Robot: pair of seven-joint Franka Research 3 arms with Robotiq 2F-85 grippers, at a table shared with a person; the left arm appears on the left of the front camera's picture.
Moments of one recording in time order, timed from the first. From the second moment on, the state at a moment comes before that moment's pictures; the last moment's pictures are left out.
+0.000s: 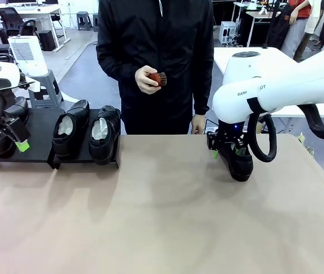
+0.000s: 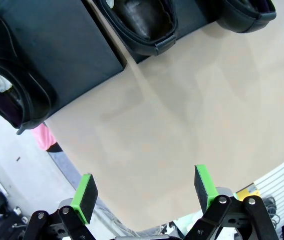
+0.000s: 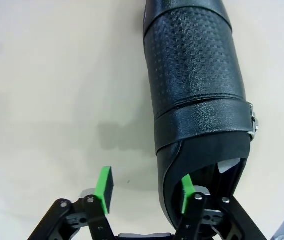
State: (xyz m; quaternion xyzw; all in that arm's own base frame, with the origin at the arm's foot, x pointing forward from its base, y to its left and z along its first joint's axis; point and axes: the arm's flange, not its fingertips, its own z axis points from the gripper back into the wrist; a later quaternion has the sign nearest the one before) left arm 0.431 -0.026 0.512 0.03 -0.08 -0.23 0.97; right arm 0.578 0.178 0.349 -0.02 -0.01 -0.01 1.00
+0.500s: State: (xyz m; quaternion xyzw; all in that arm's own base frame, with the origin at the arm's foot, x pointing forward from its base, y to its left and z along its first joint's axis) left arm 0.431 -0.026 0.512 0.03 -0.08 -0.23 0.97; right arm 0.580 0.171 0.344 -0.03 -0.01 0.00 1.00
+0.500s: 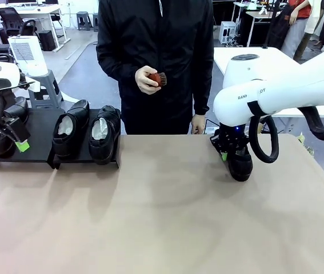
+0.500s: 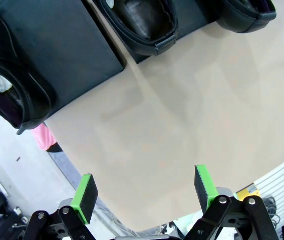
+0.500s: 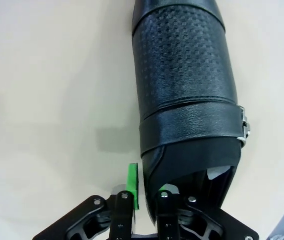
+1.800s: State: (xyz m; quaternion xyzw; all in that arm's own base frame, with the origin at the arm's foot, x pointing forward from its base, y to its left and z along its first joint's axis) left arm 0.430 -0.026 0.512 0.03 -0.08 -0.23 0.97; right arm 0.444 0.215 0.440 -0.04 0.01 -0.05 1.00
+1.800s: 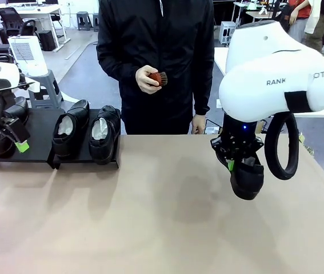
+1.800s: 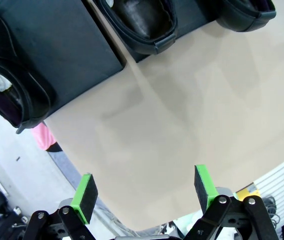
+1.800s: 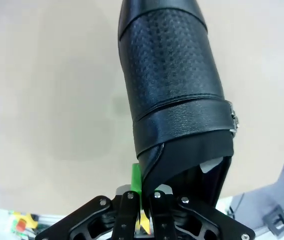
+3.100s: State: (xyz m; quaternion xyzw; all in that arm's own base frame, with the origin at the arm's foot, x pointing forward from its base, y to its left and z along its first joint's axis) left arm 0.430 -0.026 0.511 0.03 -0.08 -0.23 0.97; right arm 0.352 0.398 0.350 -0.02 0.05 0.00 1.00
